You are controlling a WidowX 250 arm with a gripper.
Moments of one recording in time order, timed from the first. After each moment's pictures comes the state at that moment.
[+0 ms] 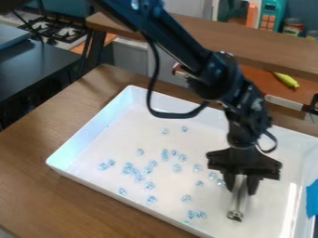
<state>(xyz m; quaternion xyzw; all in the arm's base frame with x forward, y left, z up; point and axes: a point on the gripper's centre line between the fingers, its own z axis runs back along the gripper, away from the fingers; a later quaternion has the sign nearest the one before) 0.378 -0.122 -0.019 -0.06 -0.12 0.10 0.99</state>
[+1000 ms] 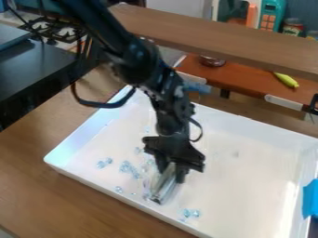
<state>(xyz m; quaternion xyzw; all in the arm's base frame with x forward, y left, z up) 0.336 -0.015 -0.023 0.00 -0.07 0.03 1.00</state>
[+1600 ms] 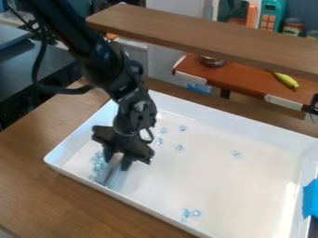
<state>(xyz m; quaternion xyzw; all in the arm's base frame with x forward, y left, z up) 0.318 0.067 -0.016 0.18 -0.12 0.11 0.97</state>
